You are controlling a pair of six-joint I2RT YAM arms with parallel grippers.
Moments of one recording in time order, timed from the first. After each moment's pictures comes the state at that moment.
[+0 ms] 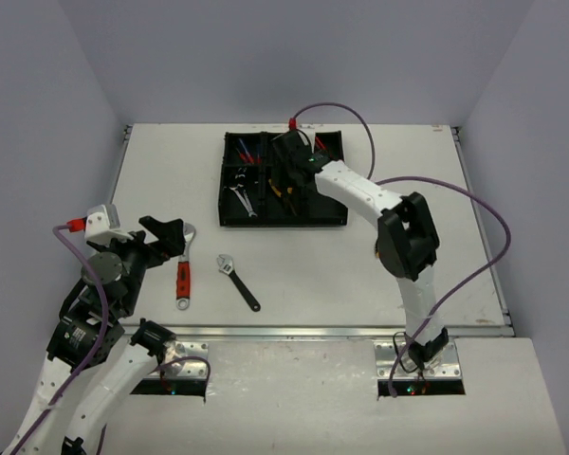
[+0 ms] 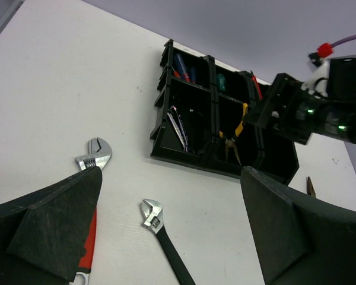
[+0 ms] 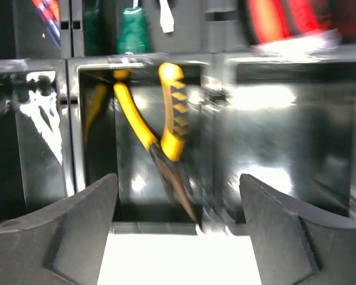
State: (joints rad) left arm -0.41 0.34 0.79 -0.63 -0.44 -0.51; right arm 0.63 2.16 1.82 -0.53 0.42 0.54
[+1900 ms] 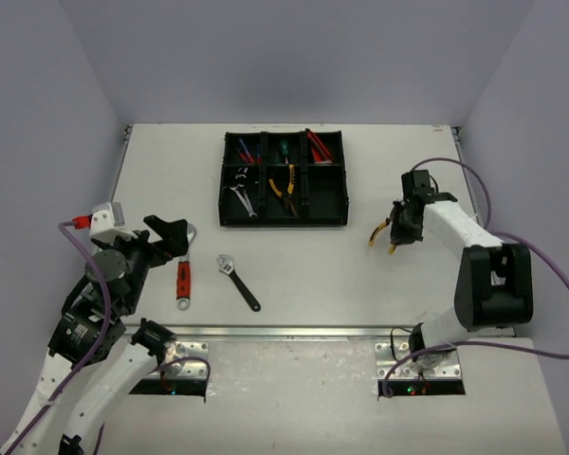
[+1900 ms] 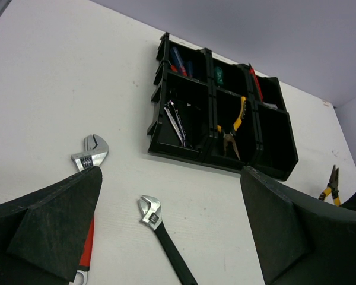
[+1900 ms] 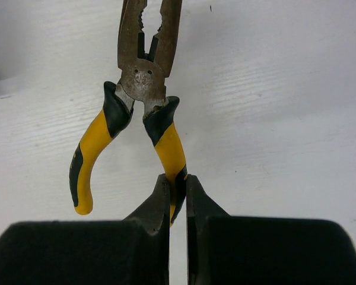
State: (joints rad) left arm -0.44 0.36 0.79 -0.63 -0.44 -0.51; right arm 0.05 1.55 0.93 -0.60 0.08 0.27
